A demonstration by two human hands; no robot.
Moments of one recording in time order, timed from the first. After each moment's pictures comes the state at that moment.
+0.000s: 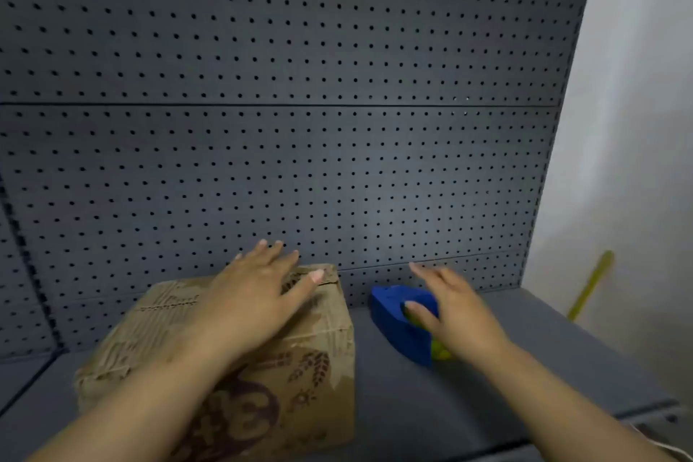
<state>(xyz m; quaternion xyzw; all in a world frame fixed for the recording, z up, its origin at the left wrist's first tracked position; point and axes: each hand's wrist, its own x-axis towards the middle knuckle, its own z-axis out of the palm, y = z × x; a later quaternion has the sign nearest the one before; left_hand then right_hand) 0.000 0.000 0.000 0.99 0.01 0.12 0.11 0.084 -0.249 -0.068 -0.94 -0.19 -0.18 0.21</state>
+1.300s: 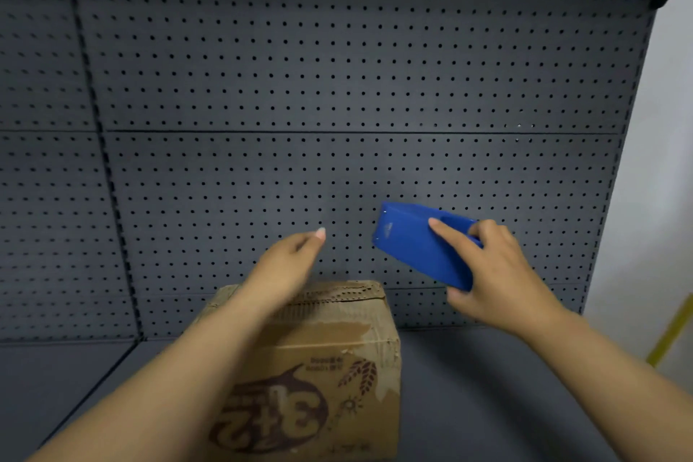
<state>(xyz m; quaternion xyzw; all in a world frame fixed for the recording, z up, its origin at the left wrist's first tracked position) -0.004 0.019 0.030 0.88 0.07 0.19 0.43 0.072 -0.230 0.013 -0.88 -0.32 -0.34 0.10</state>
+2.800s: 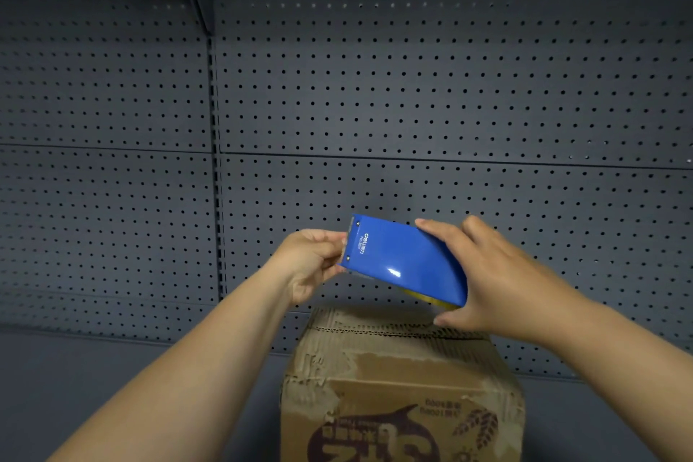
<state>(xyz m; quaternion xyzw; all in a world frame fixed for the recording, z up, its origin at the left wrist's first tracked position) 0.003 0.136 0.053 0.63 0.05 0.15 0.76 0.016 -0.105 0.073 -0.88 -0.41 -0.23 0.06</state>
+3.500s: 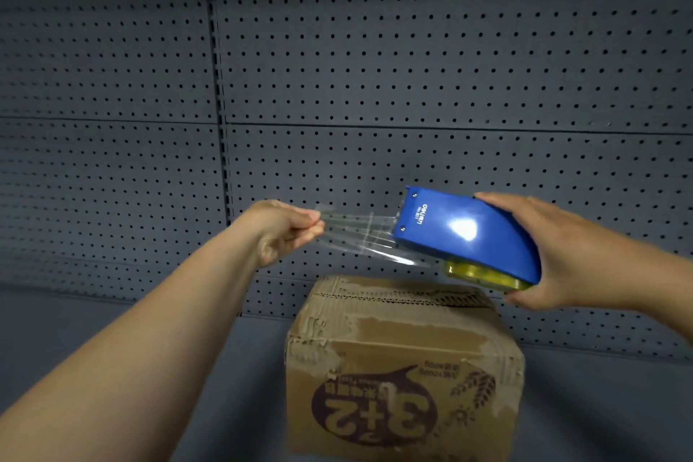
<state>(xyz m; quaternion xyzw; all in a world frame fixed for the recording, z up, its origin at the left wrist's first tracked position) -0.024 0.166 0.061 0.64 0.17 0.15 0.73 0.034 -0.160 0.081 -0.90 -0.41 -0.15 0.06</state>
